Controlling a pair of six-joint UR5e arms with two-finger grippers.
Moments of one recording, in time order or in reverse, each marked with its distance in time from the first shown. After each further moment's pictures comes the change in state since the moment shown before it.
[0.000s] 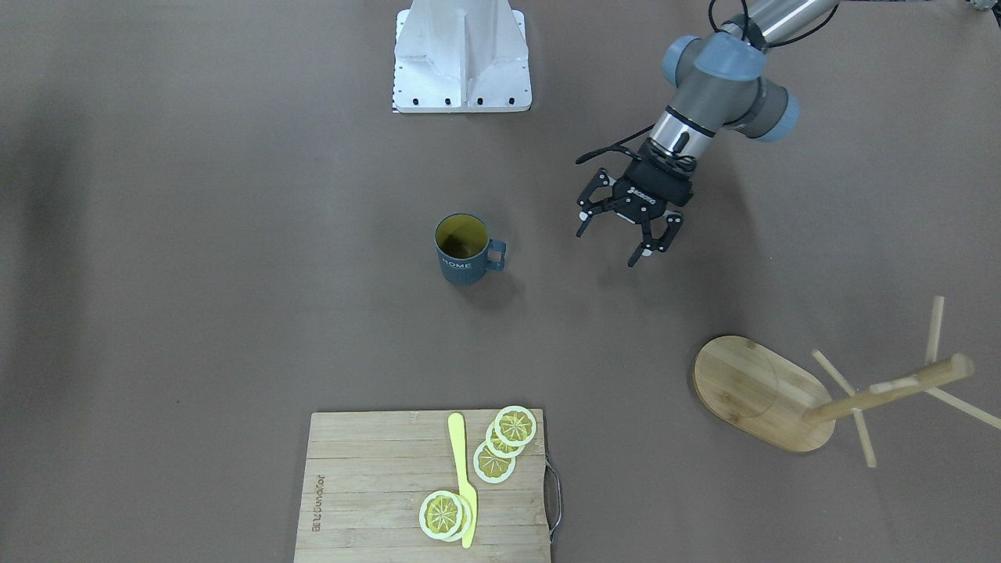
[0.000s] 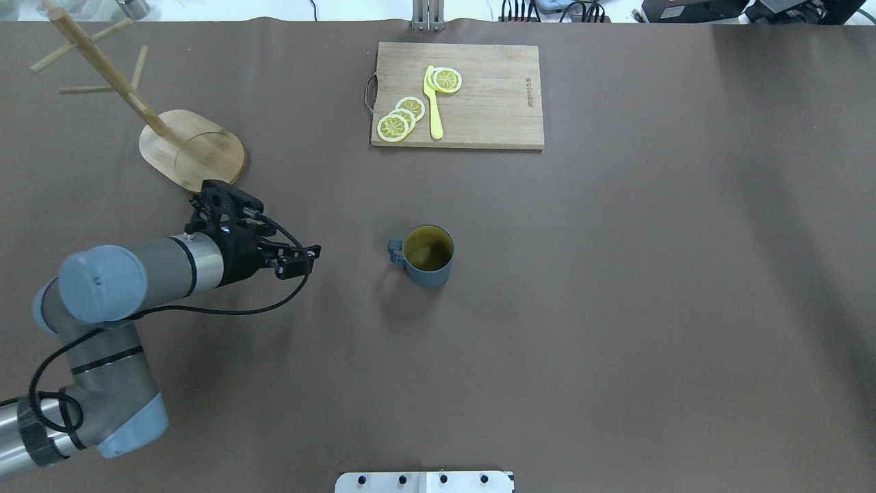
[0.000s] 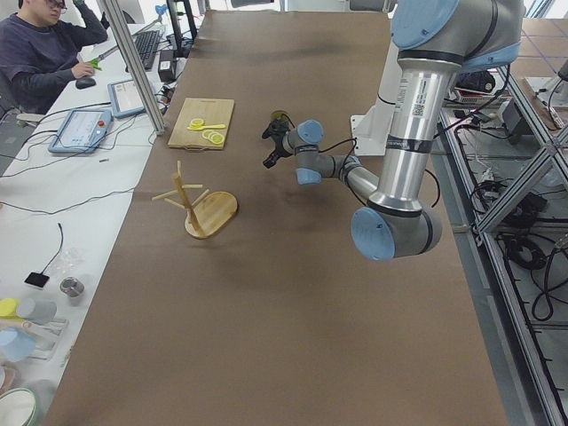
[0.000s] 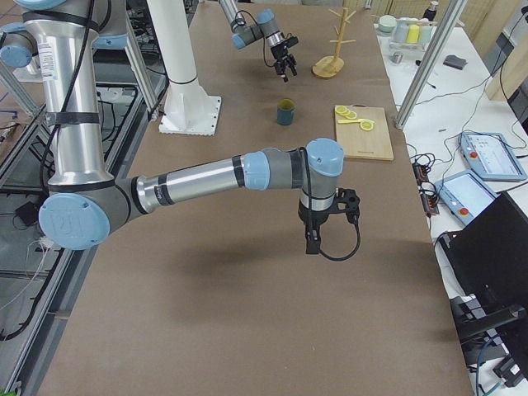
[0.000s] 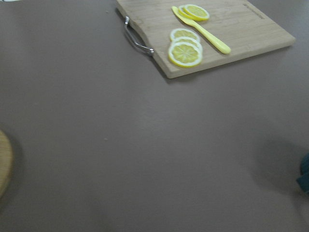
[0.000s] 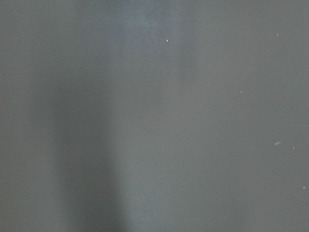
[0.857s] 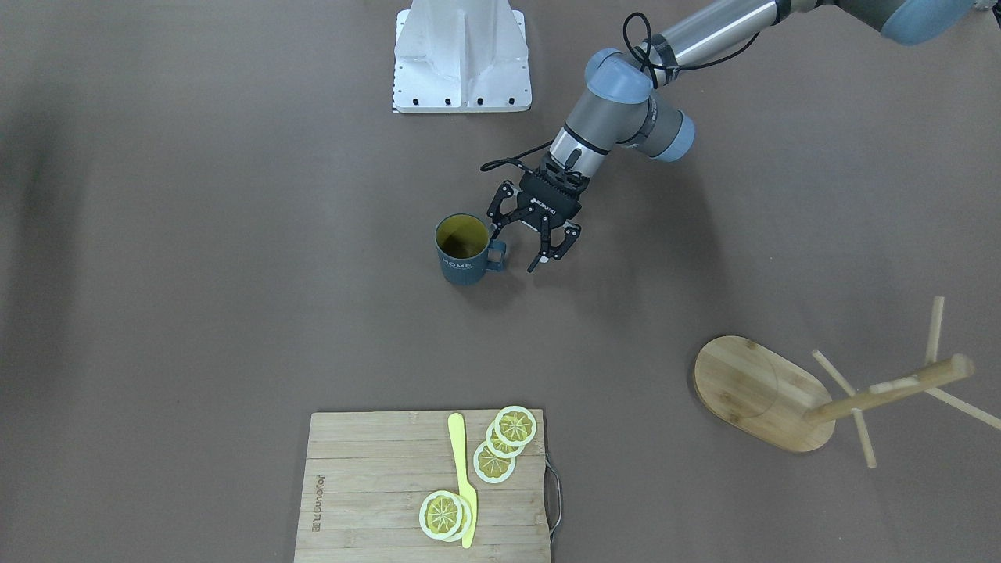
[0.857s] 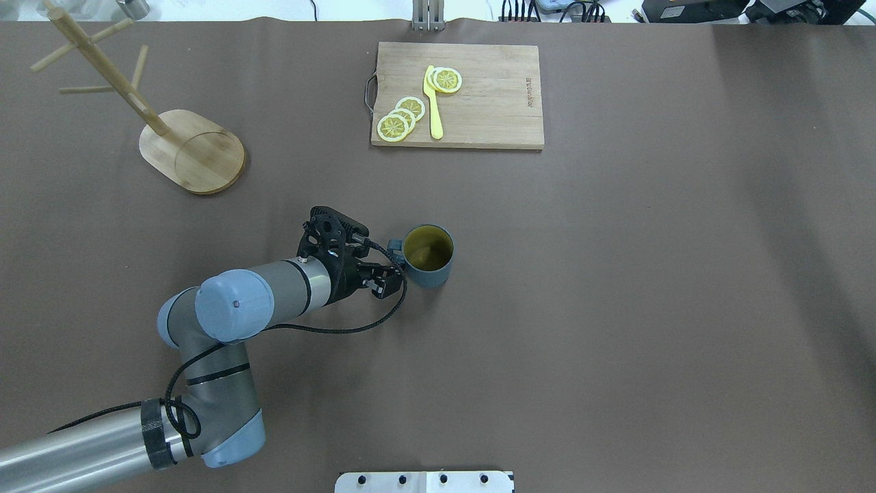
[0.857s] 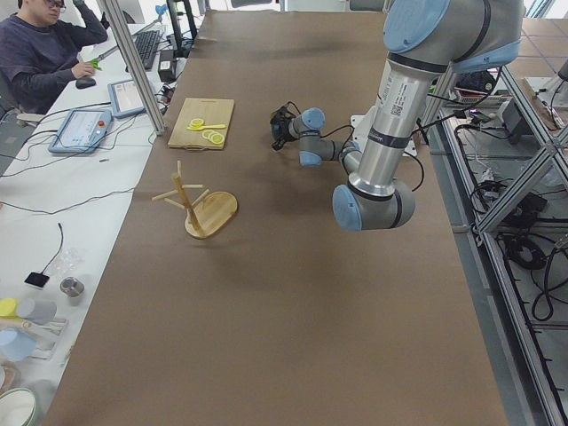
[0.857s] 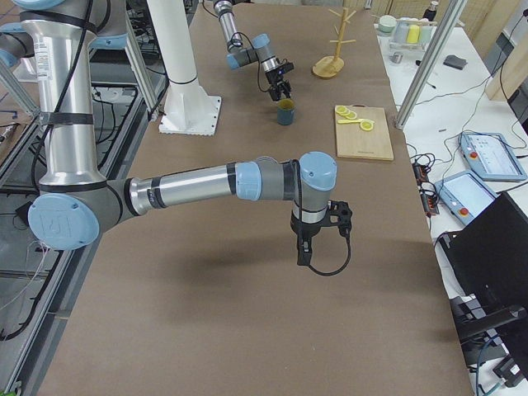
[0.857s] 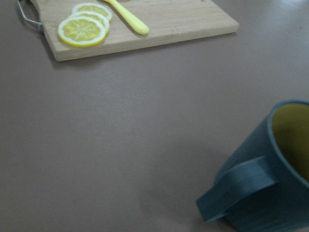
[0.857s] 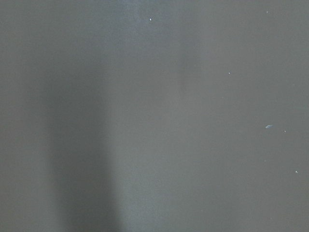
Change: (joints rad) left arm 0.091 -0.220 0.184 0.003 0.056 -0.013; right arm 0.007 -0.025 -0.008 0.004 0.000 -0.004
